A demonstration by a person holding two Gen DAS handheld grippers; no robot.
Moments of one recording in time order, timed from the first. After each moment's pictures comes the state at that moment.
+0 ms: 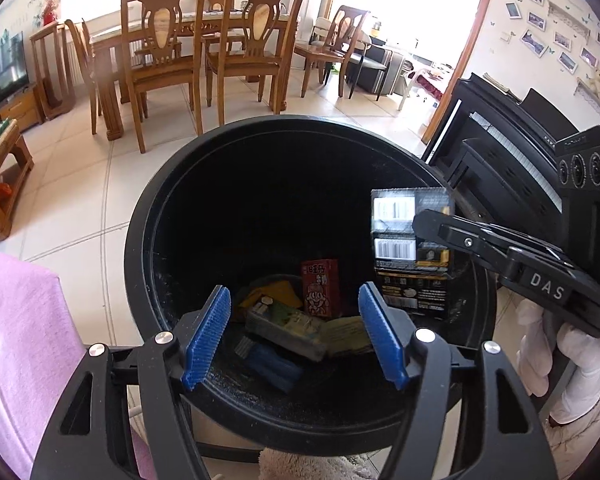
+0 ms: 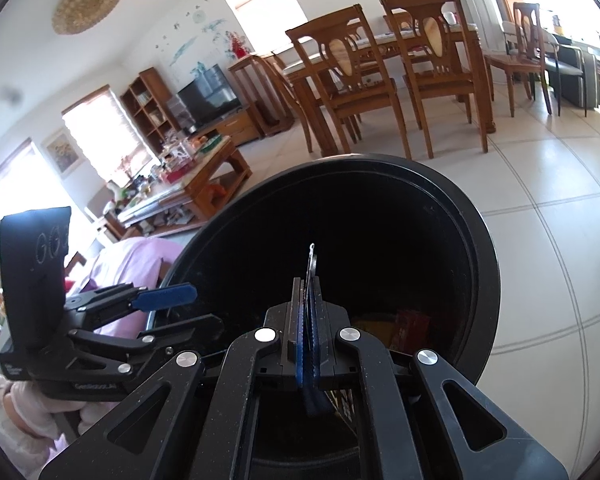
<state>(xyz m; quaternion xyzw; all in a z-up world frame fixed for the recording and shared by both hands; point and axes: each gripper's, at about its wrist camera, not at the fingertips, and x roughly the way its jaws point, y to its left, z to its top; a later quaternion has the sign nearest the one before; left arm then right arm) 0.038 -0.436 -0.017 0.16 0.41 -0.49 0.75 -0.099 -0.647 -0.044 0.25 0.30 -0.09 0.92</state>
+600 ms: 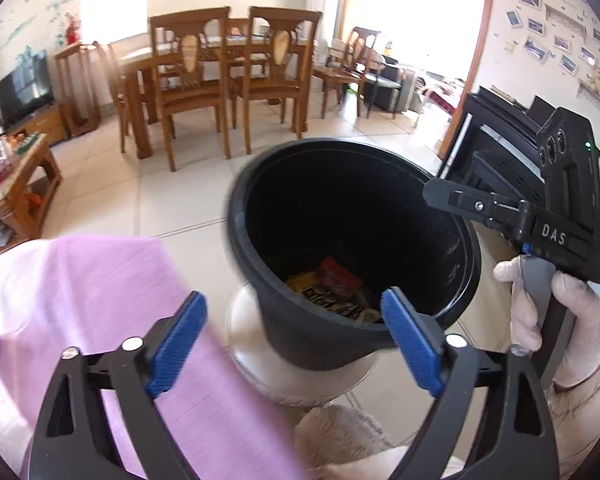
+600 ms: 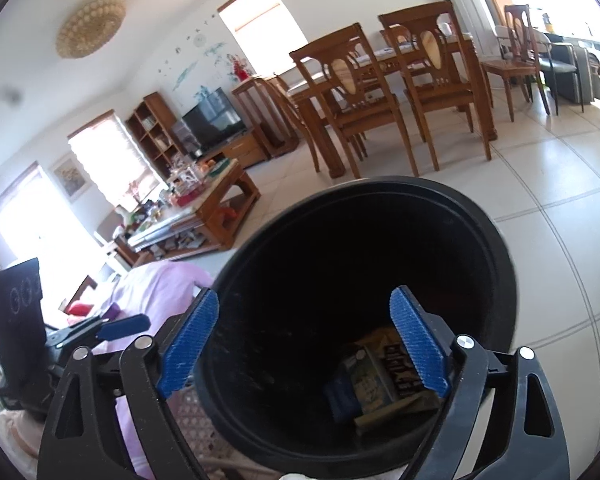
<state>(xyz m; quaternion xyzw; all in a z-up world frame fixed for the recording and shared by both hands) 0.027 -0.356 0.021 0.16 0.37 -0.46 0.79 -0.098 -0.609 -0.021 0.27 0.26 -0.08 0.93</state>
